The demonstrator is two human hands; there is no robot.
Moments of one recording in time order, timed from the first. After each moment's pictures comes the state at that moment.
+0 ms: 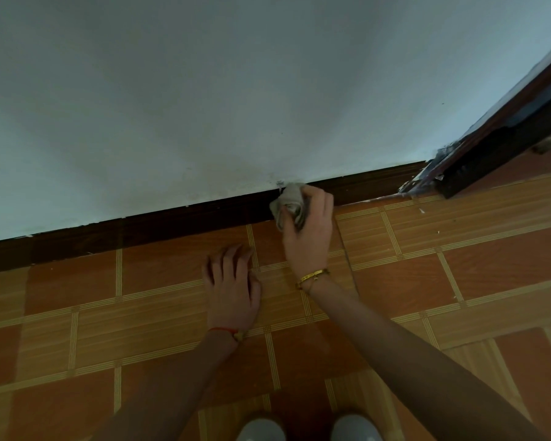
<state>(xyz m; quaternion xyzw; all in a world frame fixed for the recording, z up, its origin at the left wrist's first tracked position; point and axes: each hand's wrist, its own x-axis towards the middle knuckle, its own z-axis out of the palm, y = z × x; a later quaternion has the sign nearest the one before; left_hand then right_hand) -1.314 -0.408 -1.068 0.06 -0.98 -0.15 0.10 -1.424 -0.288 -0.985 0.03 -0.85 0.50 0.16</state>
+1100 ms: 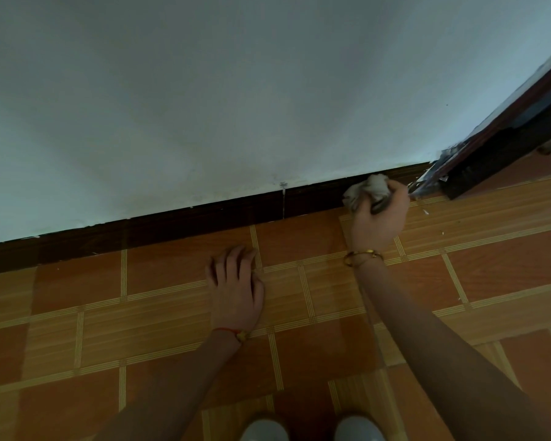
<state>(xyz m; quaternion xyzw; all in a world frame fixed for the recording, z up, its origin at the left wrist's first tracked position) -1.314 -0.409 -1.068 0.06 -0.98 -0.16 0.09 -1.464 -0.217 -0.988 -0.18 -0.81 0.49 0.25</state>
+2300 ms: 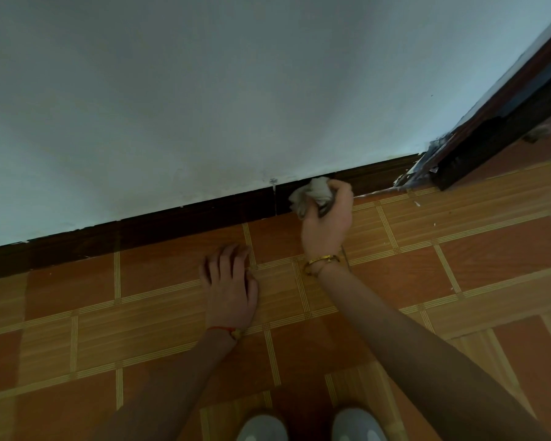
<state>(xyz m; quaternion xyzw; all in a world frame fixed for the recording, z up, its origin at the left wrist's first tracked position) -1.313 -0.410 -1.068 0.06 -0.98 -0.15 0.09 -1.441 -0.270 -0.983 -0.13 -0.80 0.57 0.17</state>
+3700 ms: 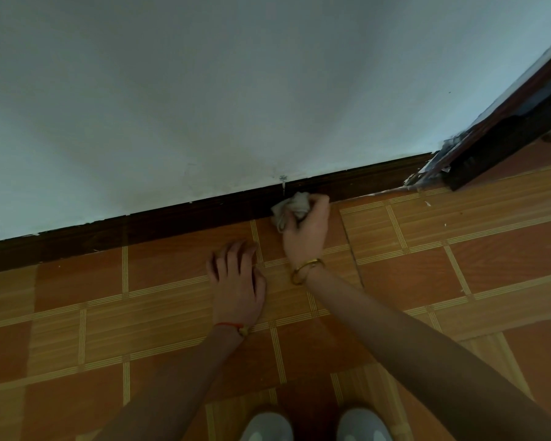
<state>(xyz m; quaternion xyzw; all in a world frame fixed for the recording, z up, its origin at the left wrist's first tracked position) -1.313 -0.408 -1.067 0.07 -0.98 -0.16 0.08 -1.427 -0.300 -1.013 -0.09 -0.82 0.56 0.09</state>
